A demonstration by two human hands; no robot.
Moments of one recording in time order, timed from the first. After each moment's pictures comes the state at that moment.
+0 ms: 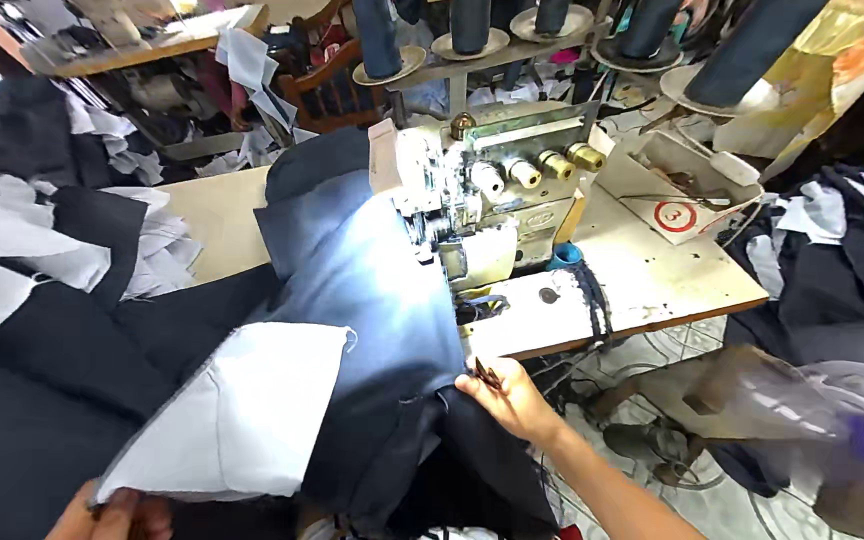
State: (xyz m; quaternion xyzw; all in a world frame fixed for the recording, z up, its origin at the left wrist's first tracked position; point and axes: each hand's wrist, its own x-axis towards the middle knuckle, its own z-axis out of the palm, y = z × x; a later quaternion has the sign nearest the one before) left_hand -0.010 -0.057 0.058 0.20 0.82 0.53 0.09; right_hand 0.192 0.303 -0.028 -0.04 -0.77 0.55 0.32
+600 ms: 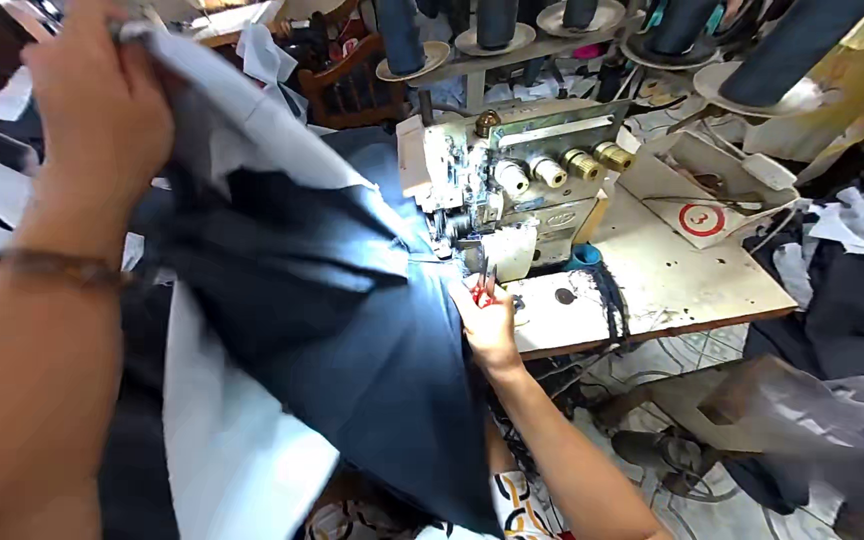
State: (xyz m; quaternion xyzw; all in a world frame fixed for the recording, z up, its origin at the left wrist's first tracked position) left_hand -0.197 0.171 0.242 0.43 0.84 0.19 -0.26; right_hand 0.103 0.305 0.001 -0.25 -0.60 0.59 0.47
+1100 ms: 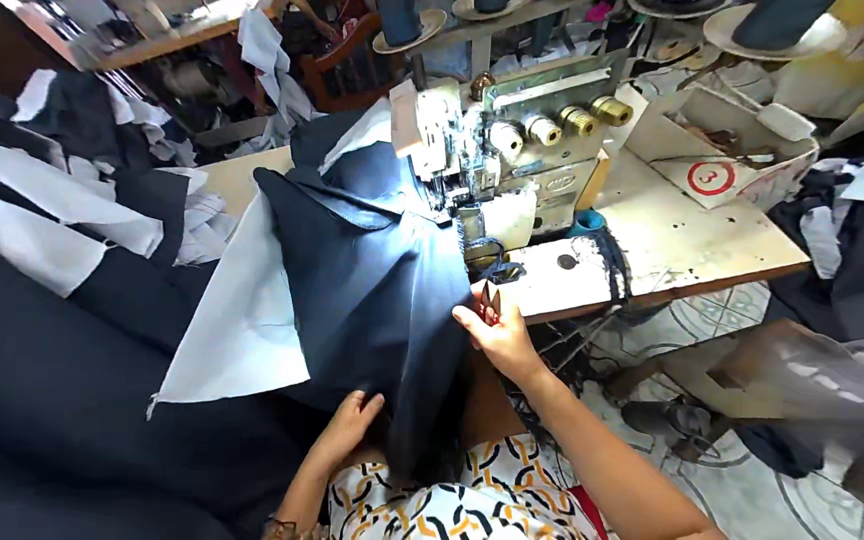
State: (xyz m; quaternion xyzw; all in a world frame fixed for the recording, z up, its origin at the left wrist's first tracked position) left_hand 0.027 0.031 -0.060 0.24 0.83 0.36 0.36; right_hand 0.160 0.283 -0.016 -0.16 -0.66 0.65 0.35
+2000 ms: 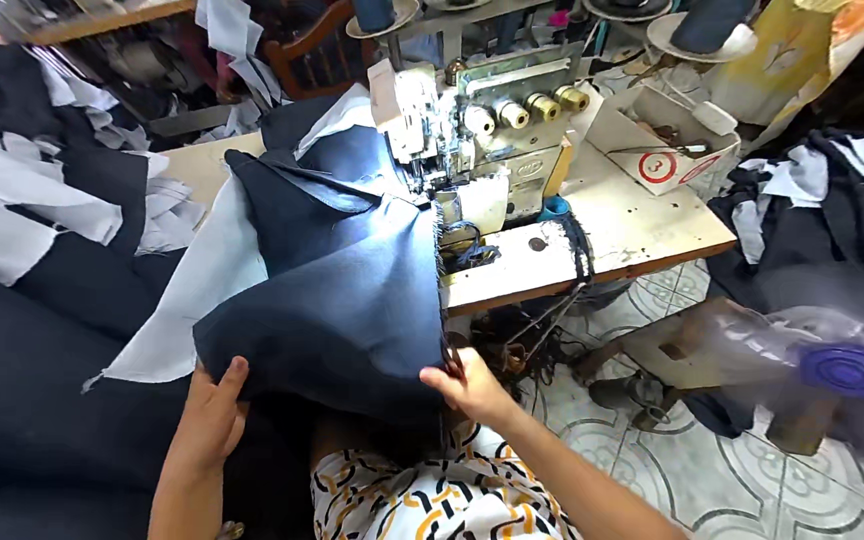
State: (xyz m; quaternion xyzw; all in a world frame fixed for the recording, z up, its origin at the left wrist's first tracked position) left_hand -0.009 0.003 0.035 0.19 0.72 0.64 0.16; right_hand 0.207 0.220 -0.035 -0.16 -0.65 0.72 0.19
